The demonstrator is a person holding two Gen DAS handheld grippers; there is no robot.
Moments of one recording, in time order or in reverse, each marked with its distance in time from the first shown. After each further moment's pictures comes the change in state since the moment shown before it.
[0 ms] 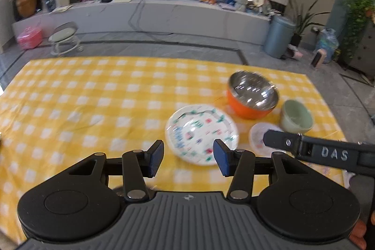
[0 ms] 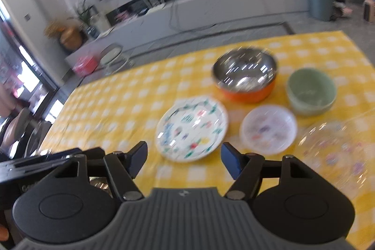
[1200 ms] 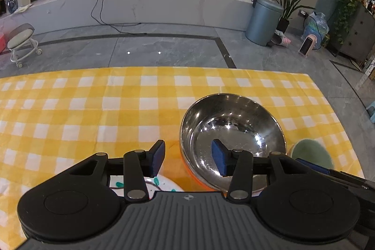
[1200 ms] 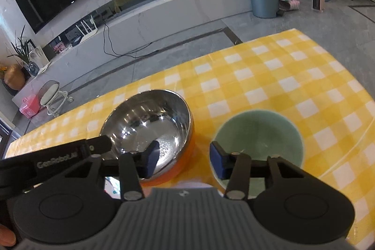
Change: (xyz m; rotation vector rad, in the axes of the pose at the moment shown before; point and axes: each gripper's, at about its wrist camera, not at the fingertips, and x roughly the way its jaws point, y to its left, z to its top) left arm 0.173 -0.061 0.072 0.041 0.081 -0.093; right arm 0.110 -0.101 0.062 0.179 -0.053 -0.218
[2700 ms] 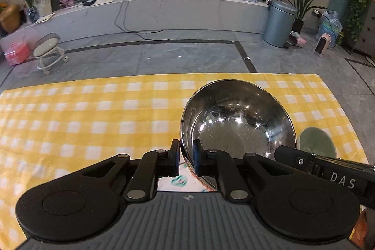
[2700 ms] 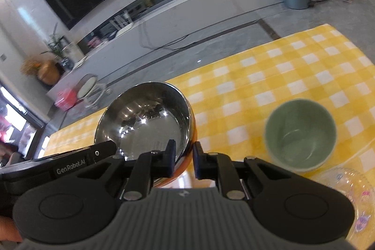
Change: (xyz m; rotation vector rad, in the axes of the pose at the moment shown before) left arm -0.086 0.021 -0.002 0.027 -0.011 0.128; right arm -0.055 0.041 -0.004 -0.023 0.063 0.217
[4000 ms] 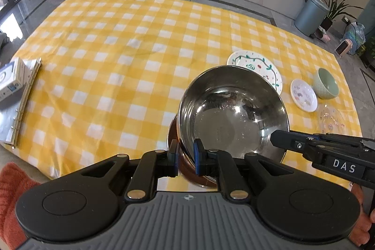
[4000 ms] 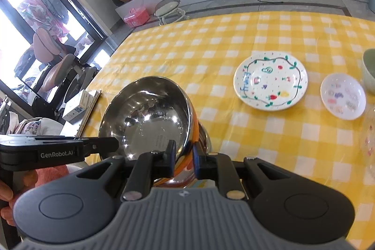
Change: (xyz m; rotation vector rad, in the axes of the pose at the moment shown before) left arm -0.129 0.120 -0.151 -0.255 0.196 0.027; right arm -0.061 0.112 -0.141 -0.312 0.278 0.239
